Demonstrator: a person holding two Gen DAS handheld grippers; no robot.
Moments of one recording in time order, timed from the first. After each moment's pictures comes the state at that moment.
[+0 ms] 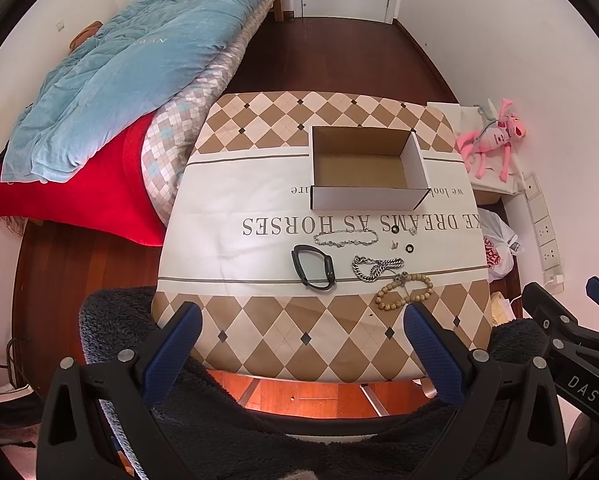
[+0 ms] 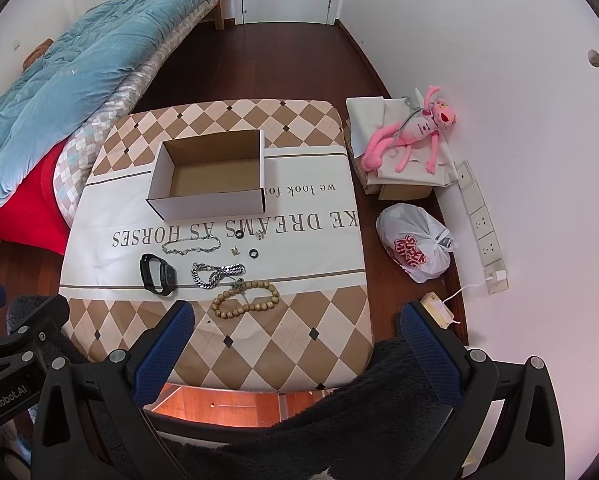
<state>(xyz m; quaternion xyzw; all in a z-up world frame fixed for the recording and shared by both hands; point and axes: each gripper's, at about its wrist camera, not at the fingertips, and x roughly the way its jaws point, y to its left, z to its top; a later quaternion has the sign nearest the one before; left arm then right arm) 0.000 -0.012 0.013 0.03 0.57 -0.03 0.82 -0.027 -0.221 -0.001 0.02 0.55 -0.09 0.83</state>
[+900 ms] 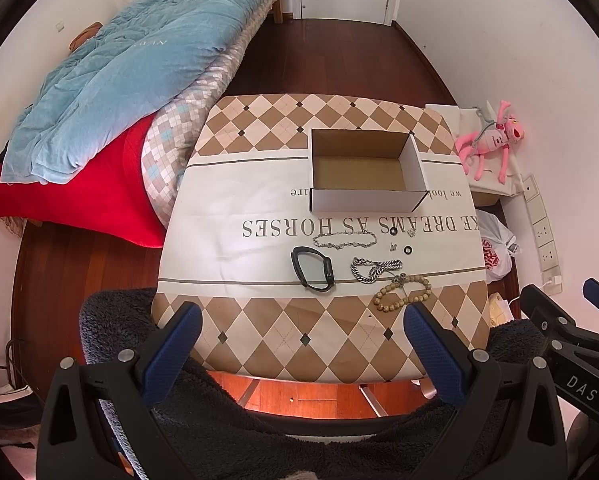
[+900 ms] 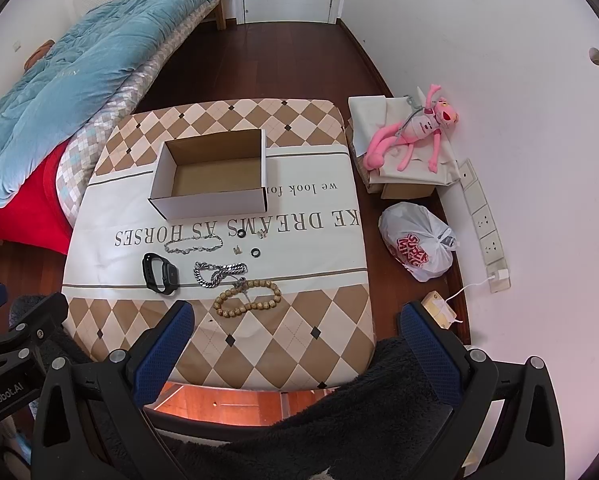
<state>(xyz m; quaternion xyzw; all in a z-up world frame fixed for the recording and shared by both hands) -0.001 -0.012 0.013 0.03 0.56 -0.03 0.82 -0.028 -0.224 0.002 0.02 0.55 -0.09 0.83</state>
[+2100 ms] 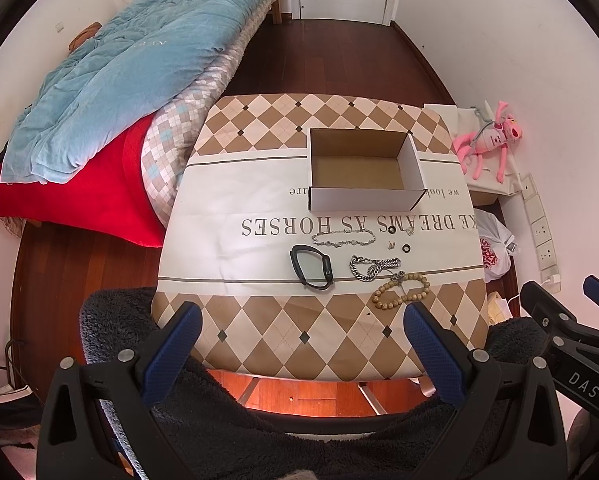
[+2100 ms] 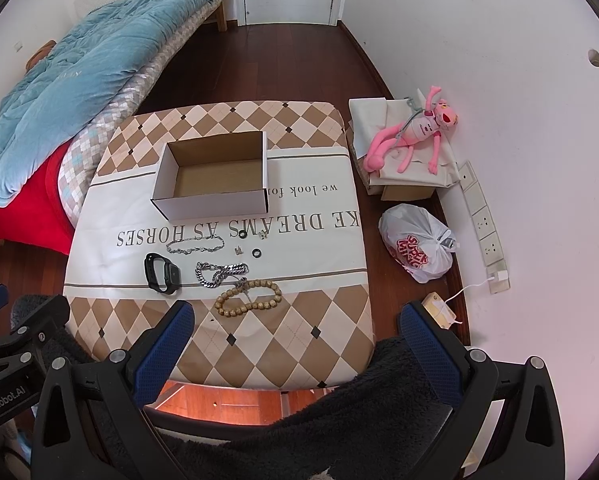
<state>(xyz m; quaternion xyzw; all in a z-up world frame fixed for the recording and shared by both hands) 0.002 -0.013 0.013 0.03 0.57 -0.03 0.82 -0.028 -0.223 0.006 0.02 0.55 -0.09 0.83</state>
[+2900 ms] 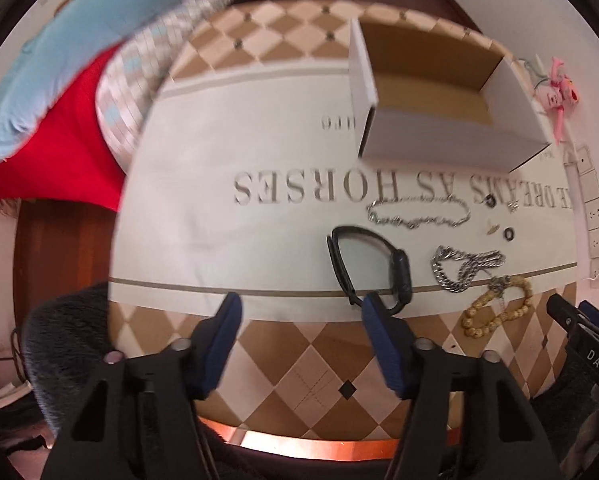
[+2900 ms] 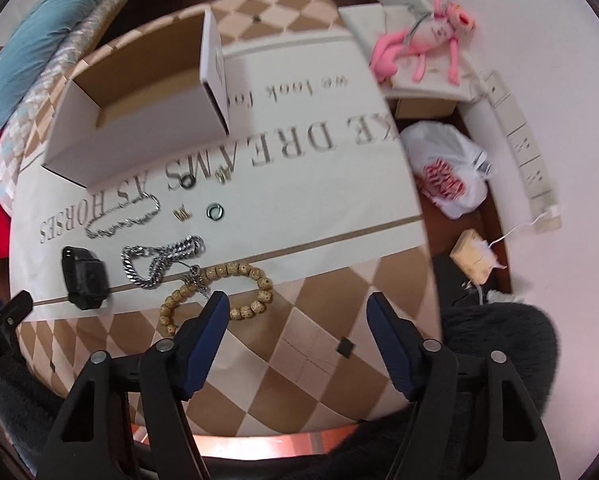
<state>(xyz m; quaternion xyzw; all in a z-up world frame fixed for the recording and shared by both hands) 0.074 0.010 -0.159 0.04 0.65 -0.01 0.76 0.033 -0.249 -0.188 0.09 0.64 -0.11 0.76</state>
